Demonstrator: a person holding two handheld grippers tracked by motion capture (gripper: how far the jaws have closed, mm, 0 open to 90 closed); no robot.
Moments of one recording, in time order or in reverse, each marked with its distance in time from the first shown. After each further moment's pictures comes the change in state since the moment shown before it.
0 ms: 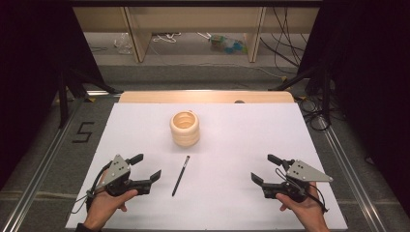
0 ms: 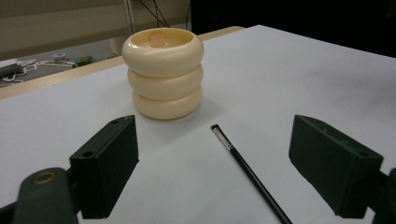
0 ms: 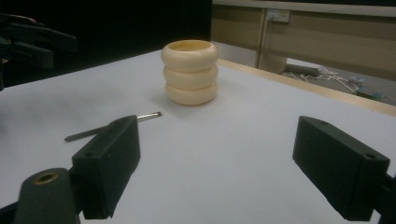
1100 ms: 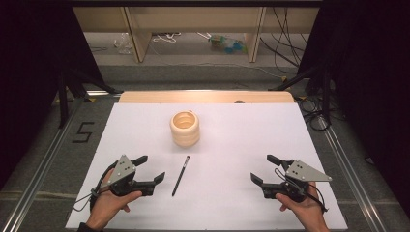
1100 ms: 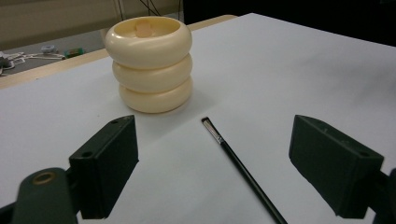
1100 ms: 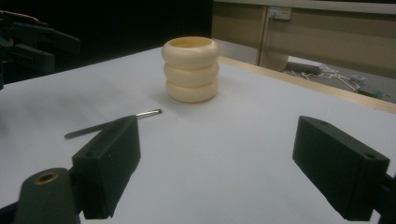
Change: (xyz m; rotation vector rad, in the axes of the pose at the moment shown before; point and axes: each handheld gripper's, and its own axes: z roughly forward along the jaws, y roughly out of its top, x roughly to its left) left arm -0.005 0.001 0.007 0.049 -0.023 0.012; right arm 0.001 -0.002 0.003 -0.009 0.000 0.006
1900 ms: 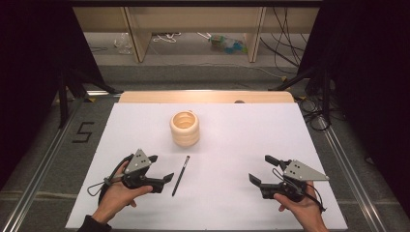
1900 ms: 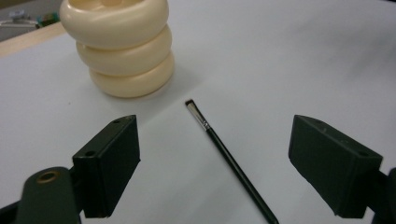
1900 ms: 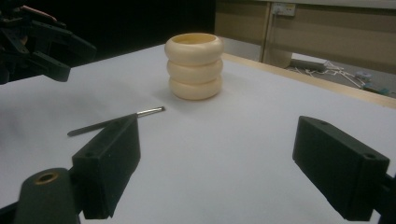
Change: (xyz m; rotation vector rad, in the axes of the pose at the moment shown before) left arm -0.008 0.018 0.027 0.203 -0.042 0.038; right arm 0.000 -0.001 0.004 0.004 0.004 -0.017
